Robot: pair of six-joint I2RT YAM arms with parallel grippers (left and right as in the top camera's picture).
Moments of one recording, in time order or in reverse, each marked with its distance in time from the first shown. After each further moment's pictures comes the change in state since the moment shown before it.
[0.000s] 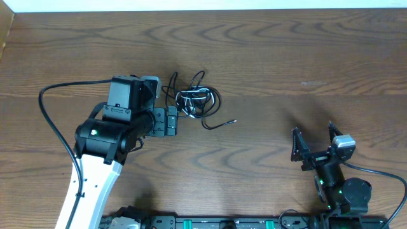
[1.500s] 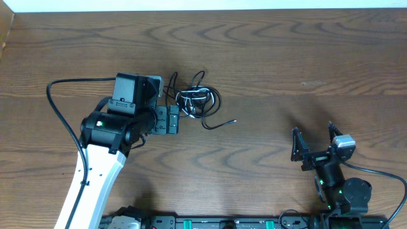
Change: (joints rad) left arm 0.000 0.053 0.000 0.000 0.000 0.000; right arm 0.000 0.000 0.000 0.000 0.000 0.000
